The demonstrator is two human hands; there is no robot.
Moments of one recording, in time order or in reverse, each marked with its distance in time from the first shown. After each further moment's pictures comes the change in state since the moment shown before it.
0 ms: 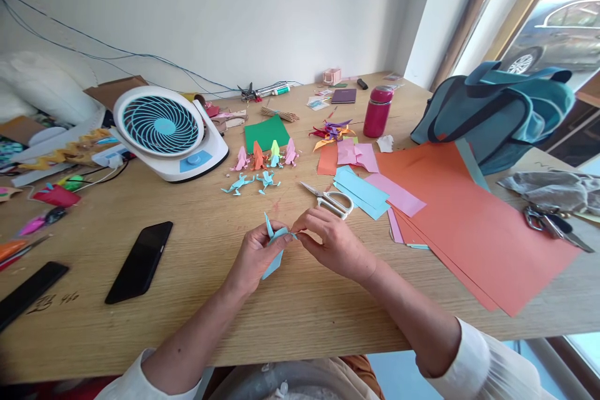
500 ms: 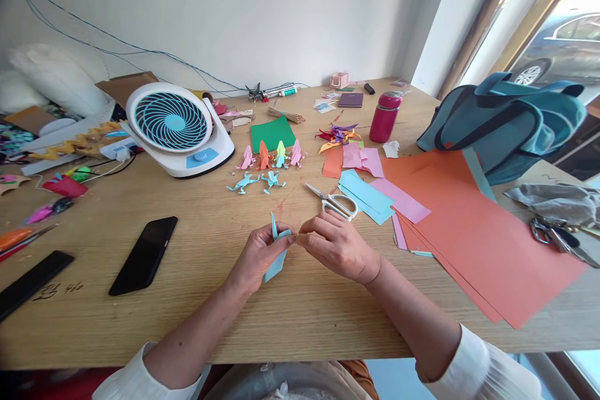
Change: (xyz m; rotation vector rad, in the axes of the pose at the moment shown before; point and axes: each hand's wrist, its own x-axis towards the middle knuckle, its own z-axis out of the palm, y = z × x) left_hand -0.001 0.012 0.004 -0.208 0.015 -0.143; right_hand -0.003 0.005 -0.007 -0.337 -0.055 -0.342
